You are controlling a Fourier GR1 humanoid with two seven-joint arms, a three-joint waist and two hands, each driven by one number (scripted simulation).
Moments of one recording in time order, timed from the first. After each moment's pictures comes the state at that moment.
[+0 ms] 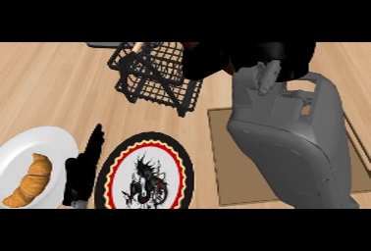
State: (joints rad) left arm 0.07 0.17 -0.14 -1.41 0.01 0.24 0.01; right arm -1.12 -0.01 0.13 -1.61 0.91 0.31 1.05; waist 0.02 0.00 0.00
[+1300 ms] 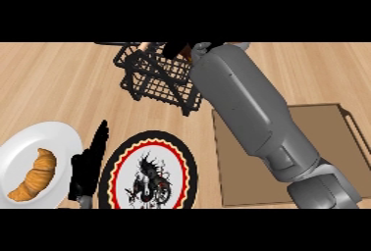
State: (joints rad) left arm 0.03 0.14 -0.14 -1.39 -0.02 0.22 0.00; right arm -1.29 0.00 0.17 -0.73 0.68 -0.28 0.79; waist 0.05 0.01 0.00
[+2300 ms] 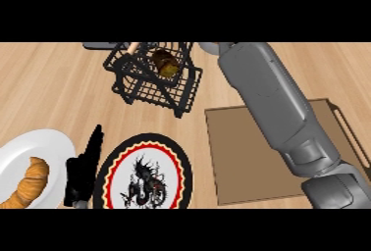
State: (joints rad) left arm 0.07 0.13 -0.12 -1.42 -0.02 0.23 0.02; right arm -1.25 -0.07 0.06 -0.77 0.39 -0.78 0.57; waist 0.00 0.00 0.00
